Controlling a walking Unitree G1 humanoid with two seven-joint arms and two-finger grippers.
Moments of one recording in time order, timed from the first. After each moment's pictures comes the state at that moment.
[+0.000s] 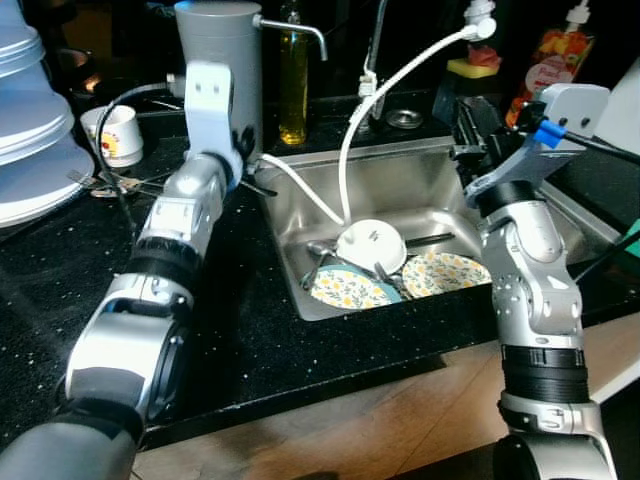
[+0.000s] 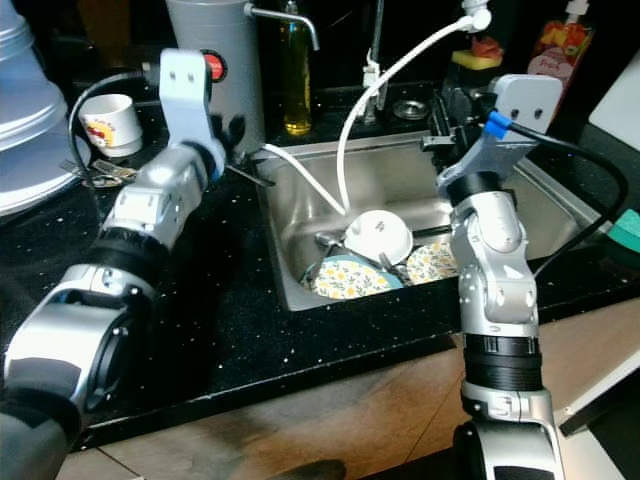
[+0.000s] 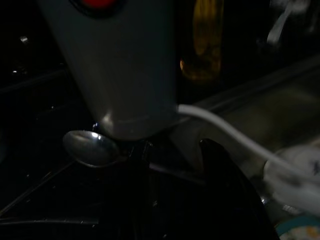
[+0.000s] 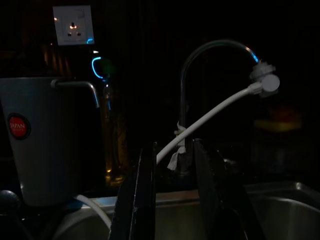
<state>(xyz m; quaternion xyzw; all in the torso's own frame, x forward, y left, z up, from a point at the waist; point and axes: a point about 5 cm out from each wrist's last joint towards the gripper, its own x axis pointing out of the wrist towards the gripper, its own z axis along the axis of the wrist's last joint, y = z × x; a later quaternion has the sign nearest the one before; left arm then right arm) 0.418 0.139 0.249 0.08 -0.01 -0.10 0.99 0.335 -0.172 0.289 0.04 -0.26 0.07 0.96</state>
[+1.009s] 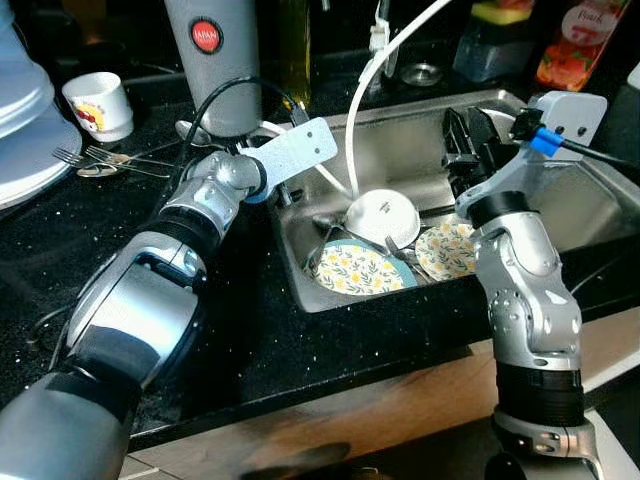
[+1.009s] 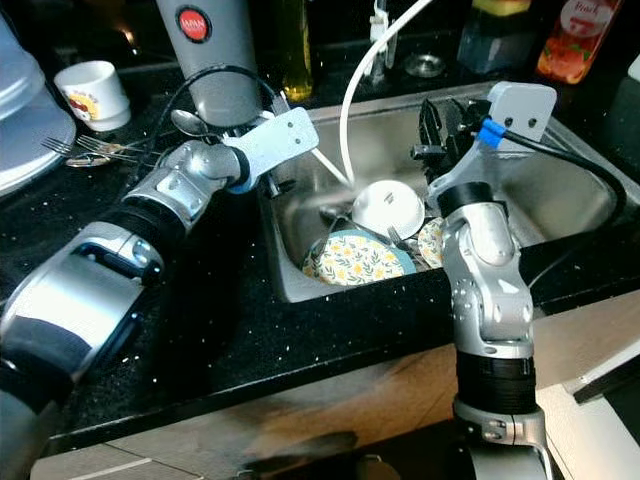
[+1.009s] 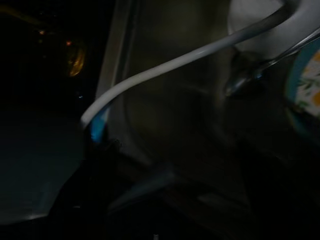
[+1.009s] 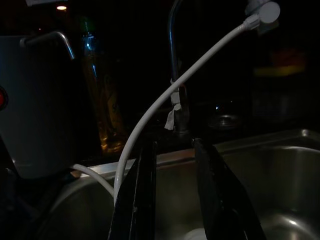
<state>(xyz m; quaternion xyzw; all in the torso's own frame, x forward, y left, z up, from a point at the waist) 0.422 0.092 0.267 0.48 0.04 -0.27 0.83 0.321 -0.164 0.287 0.06 -0.25 0.07 0.96</state>
